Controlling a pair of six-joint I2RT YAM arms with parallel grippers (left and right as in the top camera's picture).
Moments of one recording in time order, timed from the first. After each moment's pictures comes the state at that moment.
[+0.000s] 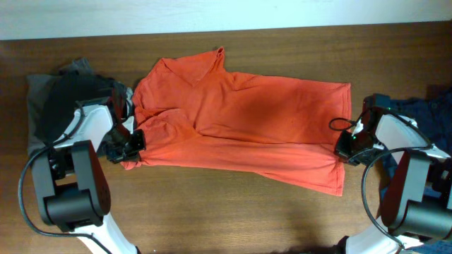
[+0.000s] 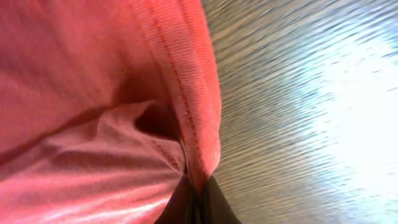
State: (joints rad) left arm 0.14 1.99 1.29 -1.00 0.10 -0.10; right arm -0.29 1.80 1.06 -0.87 -0.08 0.27
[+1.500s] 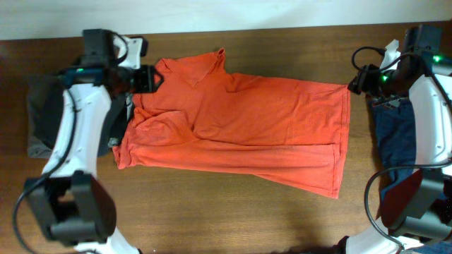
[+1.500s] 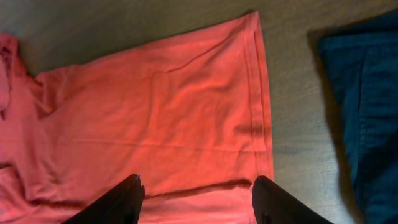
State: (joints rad) left arm 0.02 1.87 1.65 -0.76 0.43 0.02; right arm -0.29 1.80 1.70 -1.12 -0.27 0.15
